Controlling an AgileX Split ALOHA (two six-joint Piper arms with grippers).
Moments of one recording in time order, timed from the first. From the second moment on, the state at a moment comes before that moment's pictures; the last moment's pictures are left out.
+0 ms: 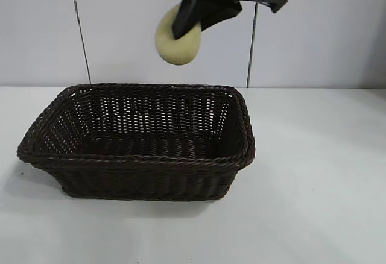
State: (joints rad) left arm -0.03 -0.01 -0.49 -0.04 1.13 0.05; right arm 0.63 1.66 -1.40 0.28 0.65 0.02
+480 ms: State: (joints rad) left arm -0.03 -0.01 -0.49 -0.04 1.13 0.05; right arm 0.66 1.83 -1.40 0.23 0.56 0.02
